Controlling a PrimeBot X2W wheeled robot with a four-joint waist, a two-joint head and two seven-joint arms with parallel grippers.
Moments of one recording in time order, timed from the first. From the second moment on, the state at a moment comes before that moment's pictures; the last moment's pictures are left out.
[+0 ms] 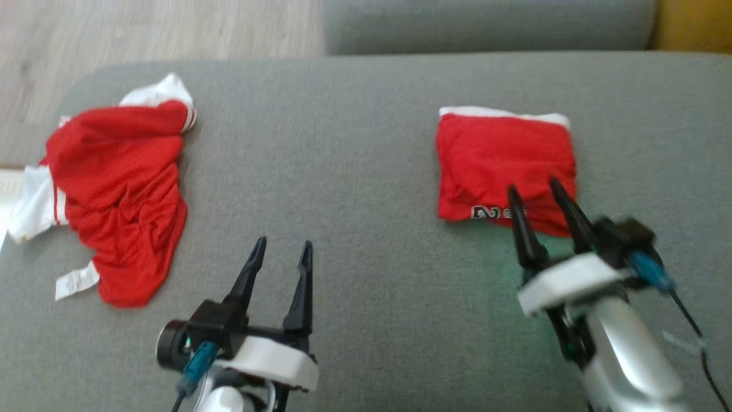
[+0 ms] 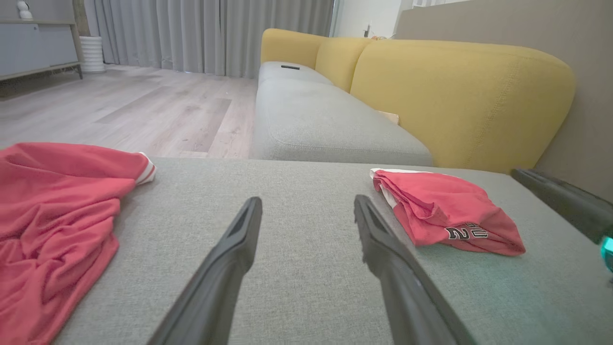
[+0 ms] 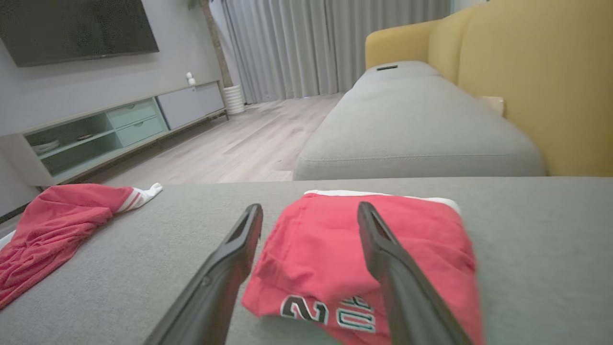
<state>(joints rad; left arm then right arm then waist) -0.01 0.05 -0.41 0.06 -0.21 0.13 -0.25 -0.33 -0.10 0.23 0.53 0.26 0.12 -0.25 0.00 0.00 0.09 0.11</state>
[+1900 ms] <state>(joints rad) 0.18 0.06 -0.28 0.07 -0.17 0.11 -0.25 0.09 -0.06 0.08 0.25 0.17 0.12 -0.25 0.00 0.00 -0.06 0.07</state>
